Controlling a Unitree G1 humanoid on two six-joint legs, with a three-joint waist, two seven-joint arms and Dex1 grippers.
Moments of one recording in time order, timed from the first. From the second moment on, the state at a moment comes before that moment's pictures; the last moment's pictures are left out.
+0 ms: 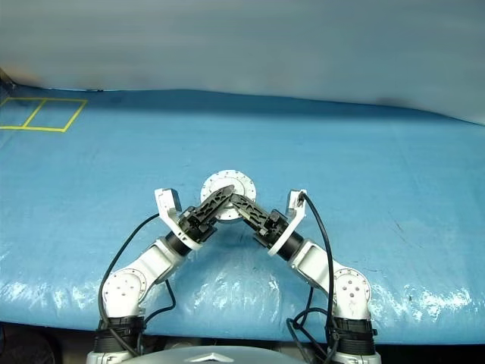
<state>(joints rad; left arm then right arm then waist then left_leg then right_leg) -0.04 -0.01 0.11 -0.18 -1.23 0.77 -0.44 -0.04 -0.05 -0.07 -0.23 1.52 0.92 0.19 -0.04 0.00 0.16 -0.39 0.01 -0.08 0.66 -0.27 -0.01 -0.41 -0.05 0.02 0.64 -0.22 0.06</state>
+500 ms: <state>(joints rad) -0.06 -0.01 0.12 -0.15 -1.24 0.80 -0.41 -0.04 -0.08 -0.07 -0.23 1.49 0.92 0.17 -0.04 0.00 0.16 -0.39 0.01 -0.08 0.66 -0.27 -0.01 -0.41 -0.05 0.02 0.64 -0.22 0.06</state>
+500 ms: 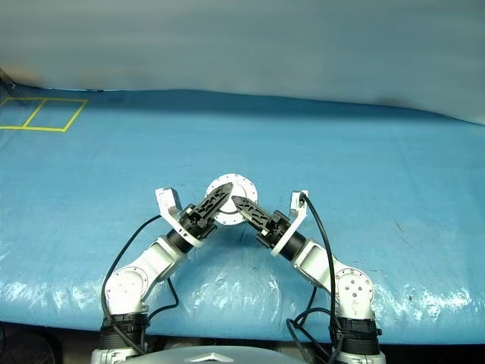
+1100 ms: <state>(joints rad) -0.06 0.02 0.14 -0.11 -1.25 0.82 -0.45 -0.04 -0.05 -0.06 -0.24 1.42 0.89 0.18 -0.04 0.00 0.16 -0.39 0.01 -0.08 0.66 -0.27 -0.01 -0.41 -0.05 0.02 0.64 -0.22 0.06</state>
